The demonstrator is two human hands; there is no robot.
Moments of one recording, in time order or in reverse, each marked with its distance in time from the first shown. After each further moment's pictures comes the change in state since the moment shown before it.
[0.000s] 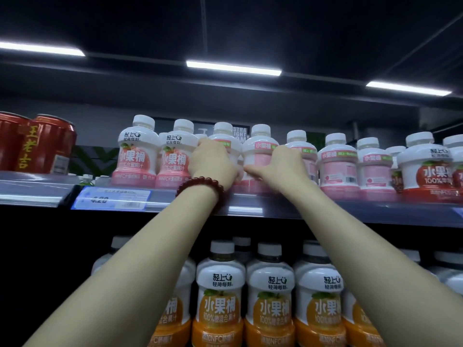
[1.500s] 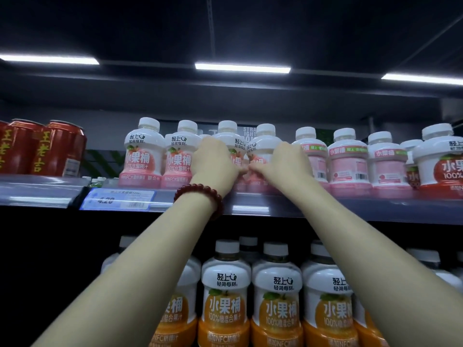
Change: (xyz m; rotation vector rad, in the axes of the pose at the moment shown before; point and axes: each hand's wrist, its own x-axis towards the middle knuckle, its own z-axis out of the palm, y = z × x) left_hand -0.011 -0.006 -0.002 -0.030 0.081 0.001; right_hand 0.004 -0.002 0.002 -0.046 0.026 -0.026
